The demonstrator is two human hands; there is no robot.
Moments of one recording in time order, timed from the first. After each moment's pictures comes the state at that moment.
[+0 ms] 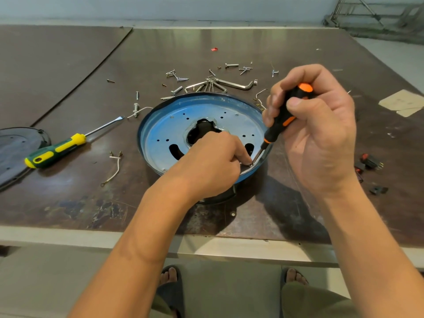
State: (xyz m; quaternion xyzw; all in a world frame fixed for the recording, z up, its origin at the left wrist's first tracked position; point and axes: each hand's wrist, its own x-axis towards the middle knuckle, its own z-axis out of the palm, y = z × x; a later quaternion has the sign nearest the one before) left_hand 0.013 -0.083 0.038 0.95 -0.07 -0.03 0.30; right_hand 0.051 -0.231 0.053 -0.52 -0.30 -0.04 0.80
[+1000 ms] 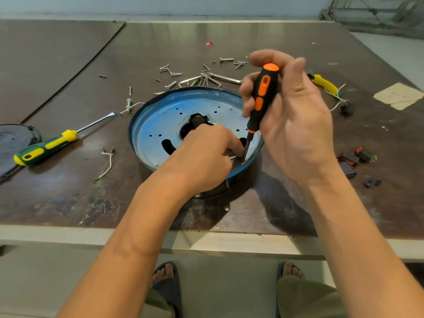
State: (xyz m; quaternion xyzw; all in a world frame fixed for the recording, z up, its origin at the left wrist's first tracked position) left_hand 0.012 -0.087 0.038 0.97 -0.06 -0.01 0.25; right_hand 0.058 -0.226 0.048 -0.52 -0.29 0.02 0.81
